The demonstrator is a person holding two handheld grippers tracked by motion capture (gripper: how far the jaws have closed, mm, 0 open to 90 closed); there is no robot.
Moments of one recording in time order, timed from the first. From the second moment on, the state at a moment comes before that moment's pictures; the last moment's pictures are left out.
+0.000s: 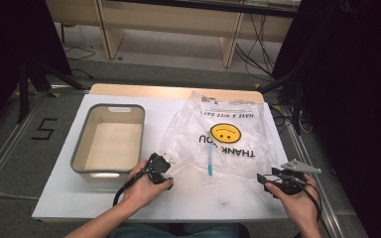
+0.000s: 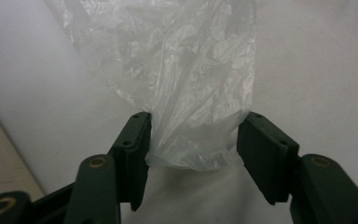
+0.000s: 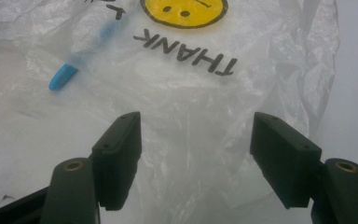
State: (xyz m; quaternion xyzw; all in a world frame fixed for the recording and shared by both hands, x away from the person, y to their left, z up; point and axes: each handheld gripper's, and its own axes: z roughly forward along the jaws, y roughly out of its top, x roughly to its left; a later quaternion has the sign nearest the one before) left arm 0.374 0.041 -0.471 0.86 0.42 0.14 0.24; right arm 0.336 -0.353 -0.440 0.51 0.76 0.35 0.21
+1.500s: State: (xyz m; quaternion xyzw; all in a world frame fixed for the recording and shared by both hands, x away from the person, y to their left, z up) left arm 0.372 0.042 -0.468 0.88 0.35 0.11 0.29; right arm 0.329 -0.370 -0.460 0.49 0.81 0.27 0.17
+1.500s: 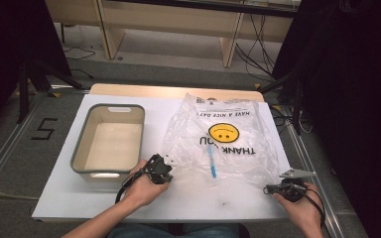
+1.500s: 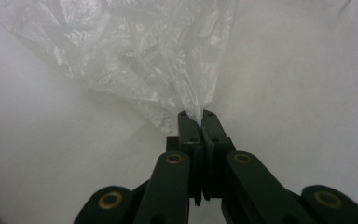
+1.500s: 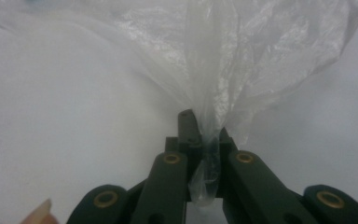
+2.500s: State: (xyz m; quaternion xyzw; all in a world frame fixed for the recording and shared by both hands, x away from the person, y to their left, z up) left arm 0.358 0.043 -0.408 0.85 0.31 0.19 0.38; right arm 0.327 -0.379 -0.441 0.52 0.76 0.30 0.24
